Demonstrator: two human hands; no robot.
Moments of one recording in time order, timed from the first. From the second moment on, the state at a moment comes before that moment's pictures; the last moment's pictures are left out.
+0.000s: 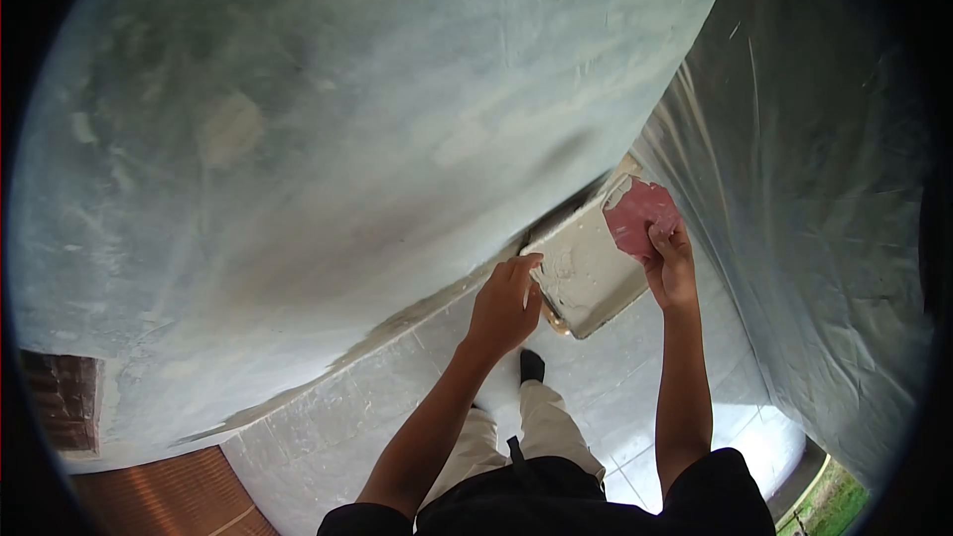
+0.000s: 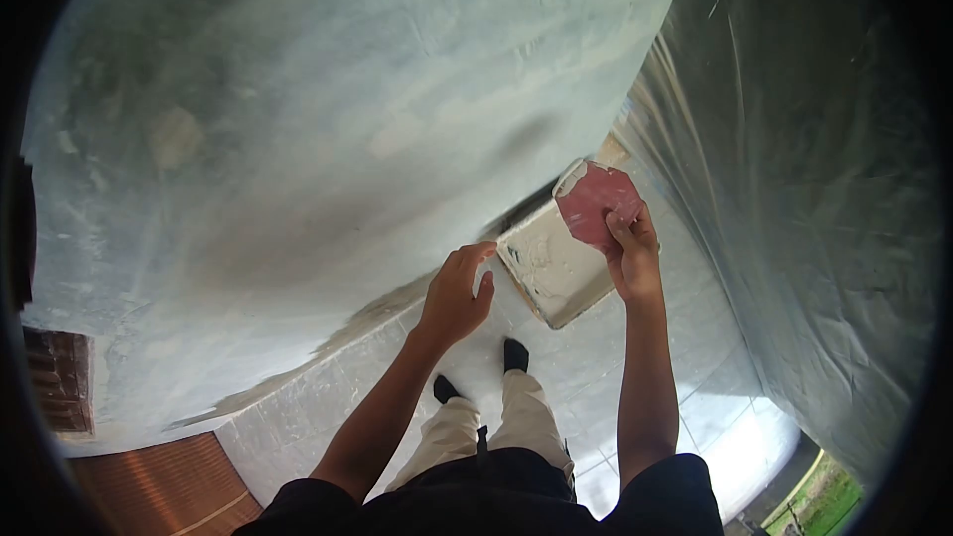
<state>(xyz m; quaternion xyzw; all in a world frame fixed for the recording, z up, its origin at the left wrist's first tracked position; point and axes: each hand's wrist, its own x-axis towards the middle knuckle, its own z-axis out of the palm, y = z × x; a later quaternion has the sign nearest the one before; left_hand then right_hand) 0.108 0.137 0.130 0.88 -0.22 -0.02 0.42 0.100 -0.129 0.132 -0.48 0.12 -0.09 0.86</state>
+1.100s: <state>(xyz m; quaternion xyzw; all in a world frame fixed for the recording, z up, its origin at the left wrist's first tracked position) 0.100 0.448 0.543 0.66 -0.17 0.73 0.09 0.107 0.257 0.625 -0.50 -0.47 -0.32 0.65</state>
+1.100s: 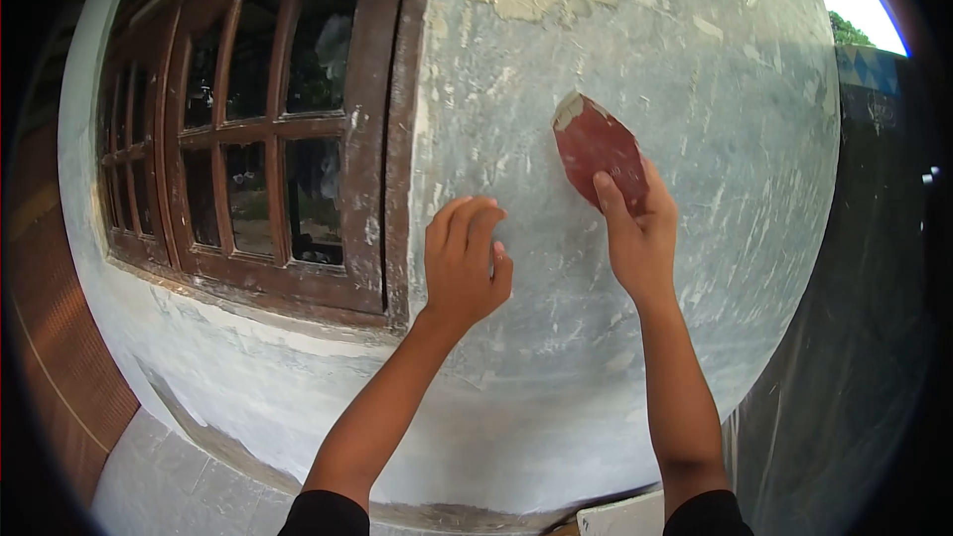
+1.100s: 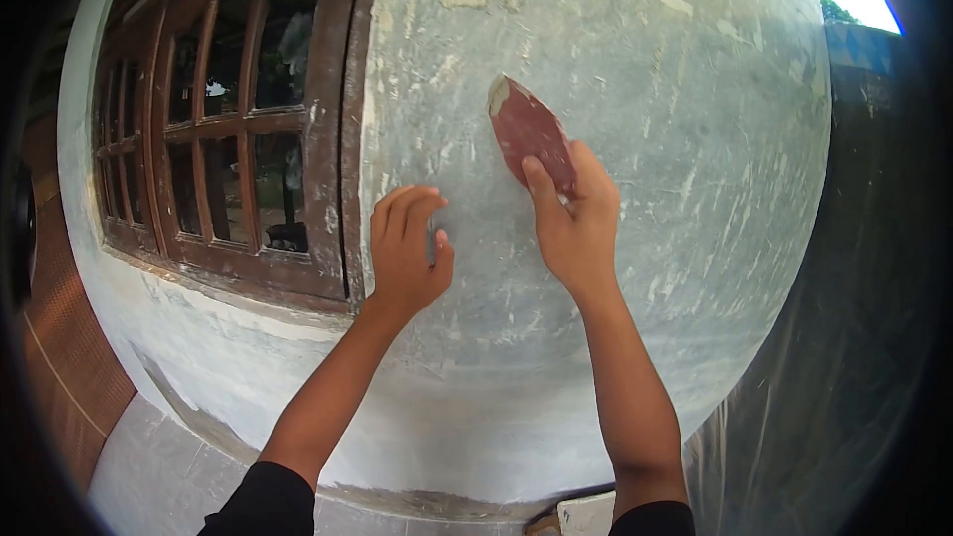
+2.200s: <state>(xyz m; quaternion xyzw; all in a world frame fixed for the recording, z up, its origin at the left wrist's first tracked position) 0.117 0.500 0.606 0.66 -0.19 0.72 0.08 0.127 0.407 0.780 -0.52 -0.44 -0.73 -0.04</state>
